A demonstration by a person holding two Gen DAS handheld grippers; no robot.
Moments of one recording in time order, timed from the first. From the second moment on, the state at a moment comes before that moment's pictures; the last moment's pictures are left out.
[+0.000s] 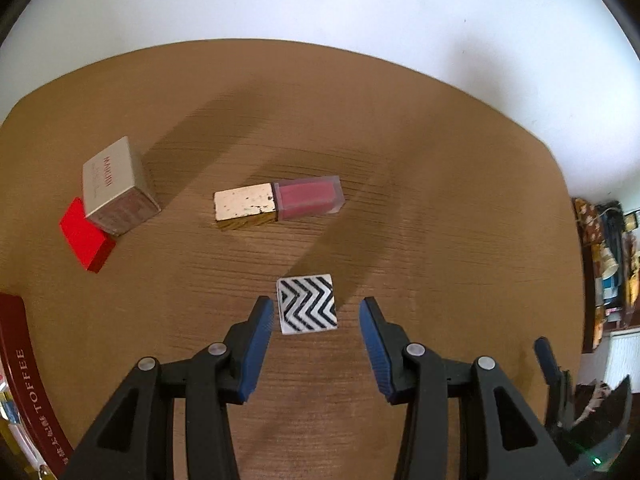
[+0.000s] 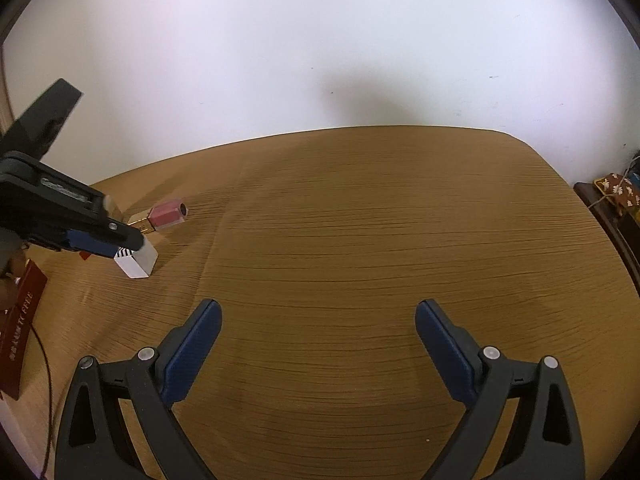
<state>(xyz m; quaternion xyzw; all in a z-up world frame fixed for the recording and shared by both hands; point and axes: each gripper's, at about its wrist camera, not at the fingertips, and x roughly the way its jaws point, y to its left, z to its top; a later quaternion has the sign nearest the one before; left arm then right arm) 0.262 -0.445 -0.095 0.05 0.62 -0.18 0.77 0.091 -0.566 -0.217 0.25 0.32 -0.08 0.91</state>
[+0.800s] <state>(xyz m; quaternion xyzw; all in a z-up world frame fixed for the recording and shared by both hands) 0.172 -0.280 -0.085 -0.06 0.61 -0.14 0.78 0.226 -0.504 -0.129 -0.08 0.33 0.24 0.91</state>
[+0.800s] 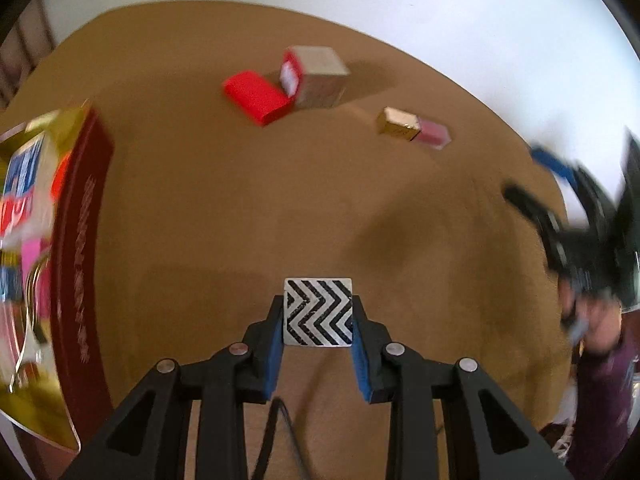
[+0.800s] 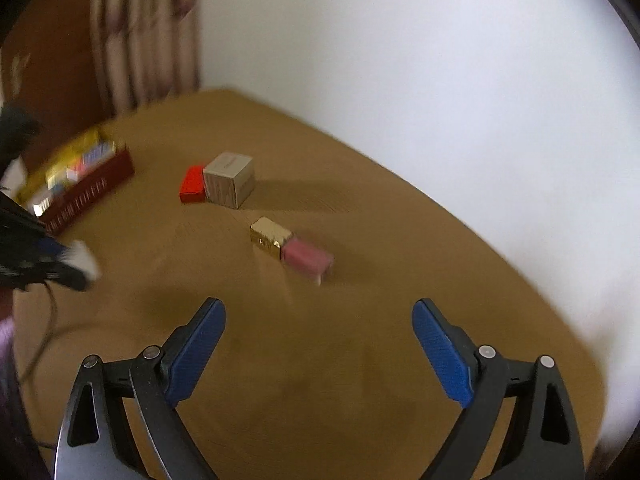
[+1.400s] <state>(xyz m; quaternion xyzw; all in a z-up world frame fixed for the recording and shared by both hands) 0.132 -0.215 -0.072 -0.12 0.61 -0.15 0.77 0.317 -0.434 -0.152 -0.19 0.45 0.30 0.82</state>
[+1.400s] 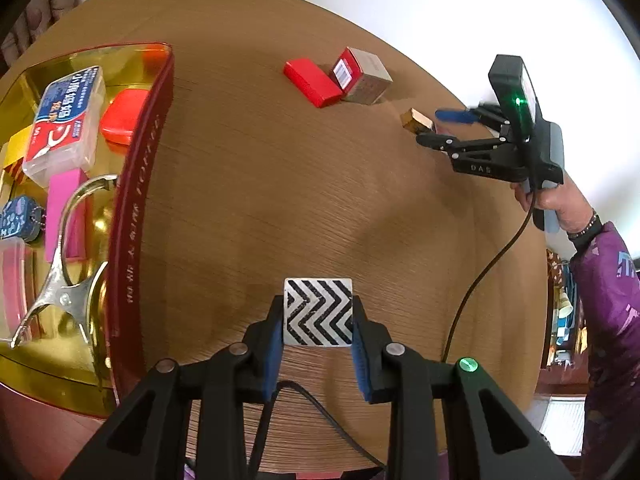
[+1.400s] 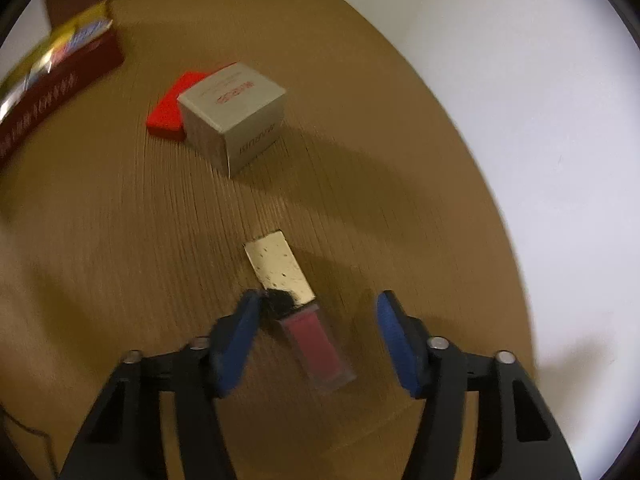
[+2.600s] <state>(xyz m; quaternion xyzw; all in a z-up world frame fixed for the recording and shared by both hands) 0.086 -0.019 -0.015 -0.16 0.49 0.00 0.86 0.145 -0.280 -0.032 0.18 0.38 0.37 0.83</state>
